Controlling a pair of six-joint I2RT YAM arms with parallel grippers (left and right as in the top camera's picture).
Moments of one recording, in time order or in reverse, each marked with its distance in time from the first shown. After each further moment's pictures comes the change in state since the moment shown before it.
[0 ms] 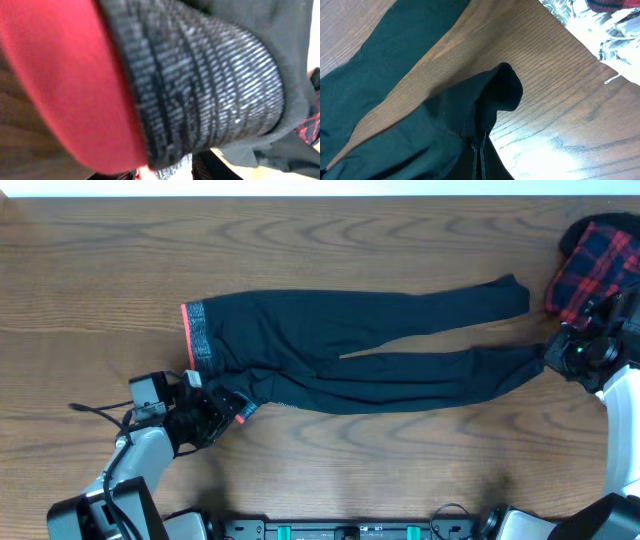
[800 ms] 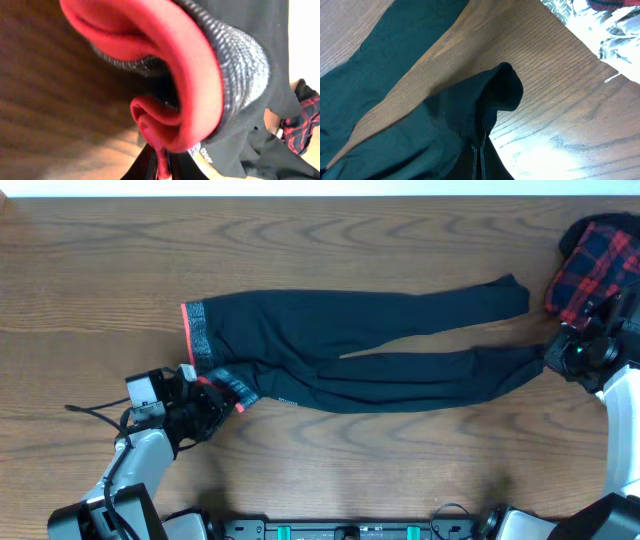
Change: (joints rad) left arm 0.000 -0.021 -0.001 0.069 0.002 -0.060; right arm 0.000 0.000 0.000 -0.005 0.000 0.000
